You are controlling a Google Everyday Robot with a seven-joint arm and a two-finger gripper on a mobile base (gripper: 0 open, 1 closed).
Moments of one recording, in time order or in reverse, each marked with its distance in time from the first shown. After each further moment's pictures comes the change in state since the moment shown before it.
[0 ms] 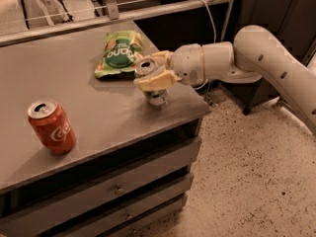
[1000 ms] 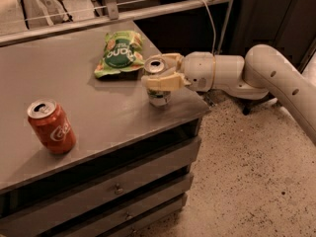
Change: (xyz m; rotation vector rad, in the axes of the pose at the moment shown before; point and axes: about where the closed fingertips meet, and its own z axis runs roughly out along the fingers) arm 0.000 0.000 -0.022 0.060 -0.170 0.037
